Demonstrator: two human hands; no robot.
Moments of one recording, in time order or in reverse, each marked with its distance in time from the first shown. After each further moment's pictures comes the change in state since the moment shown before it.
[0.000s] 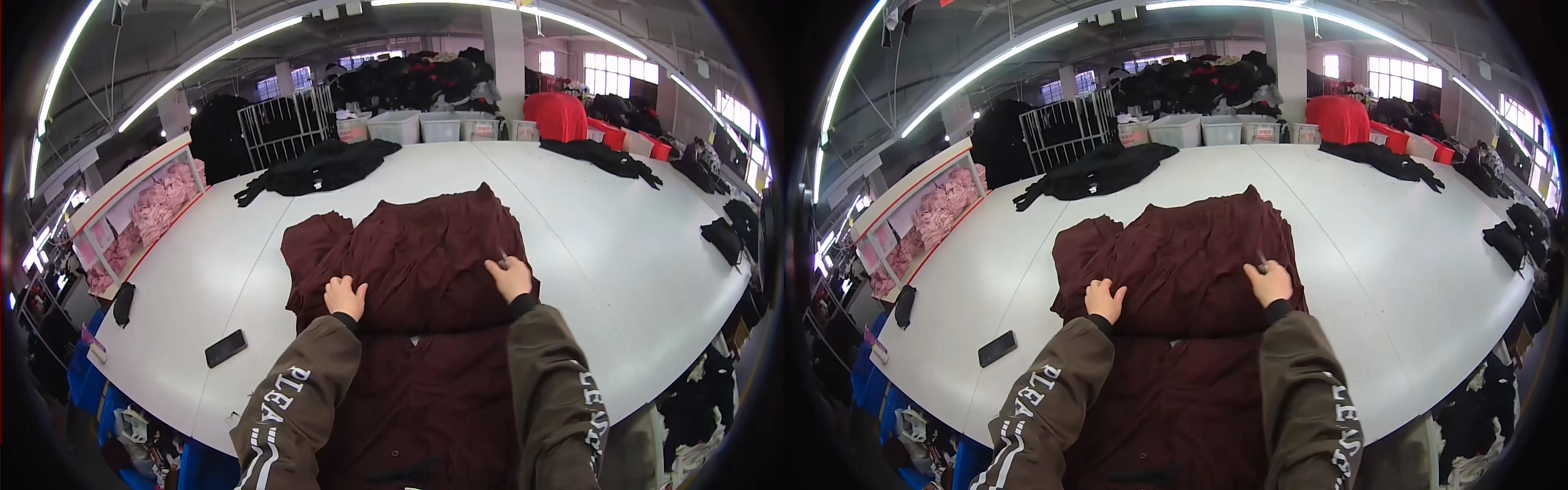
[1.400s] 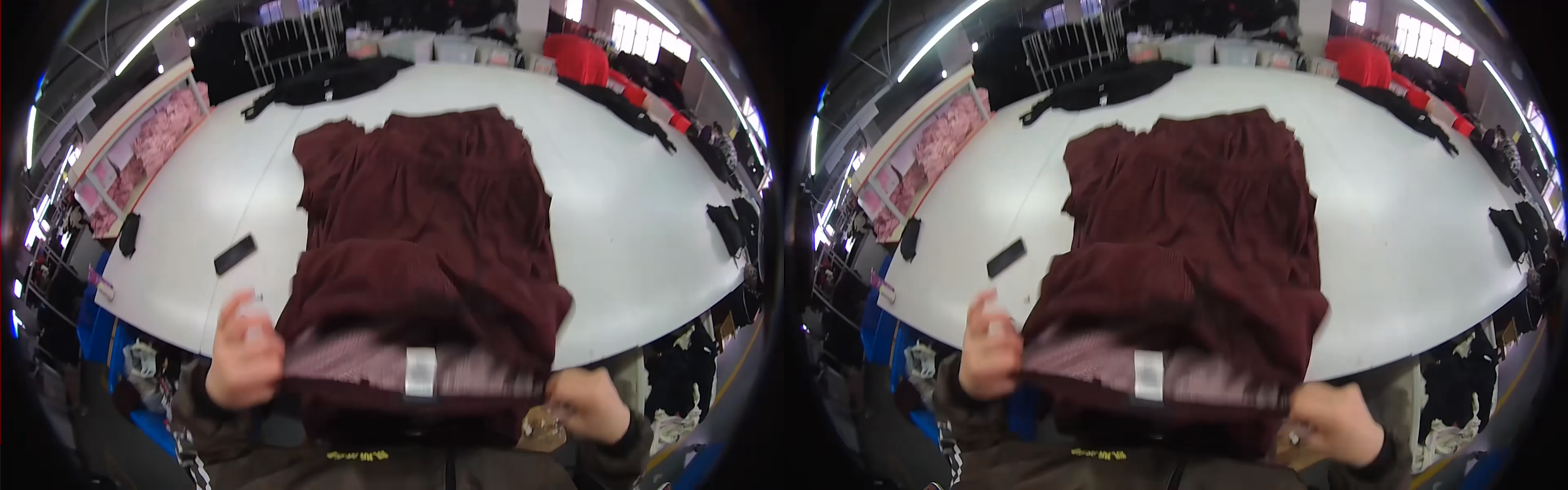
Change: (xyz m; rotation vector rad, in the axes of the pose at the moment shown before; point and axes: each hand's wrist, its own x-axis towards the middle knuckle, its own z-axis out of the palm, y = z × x) left_hand -0.172 -0.012 -0.379 -0.197 -0.212 0.928; right_hand -0.285 -0.102 -0.288 0.080 -0.783 -0.512
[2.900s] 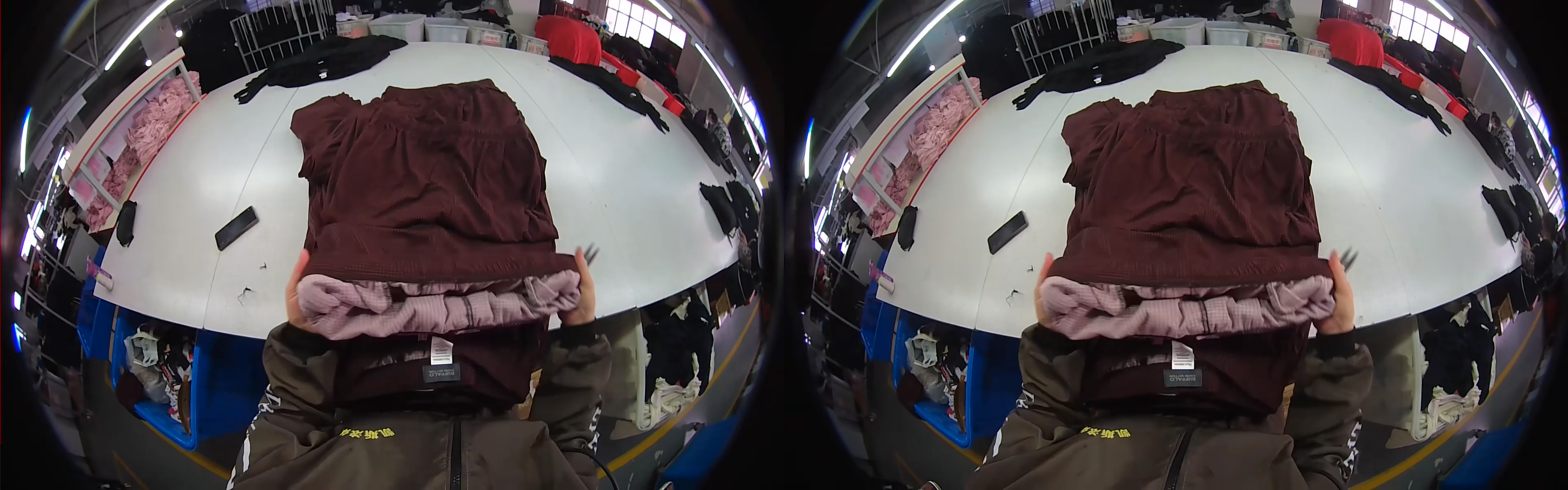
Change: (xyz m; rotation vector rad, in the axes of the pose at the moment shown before) left_hand -0.024 -0.001 0.136 -2.471 0.695 -0.644; right_hand 0.034 0.114 0.072 1.600 0.599 0.283
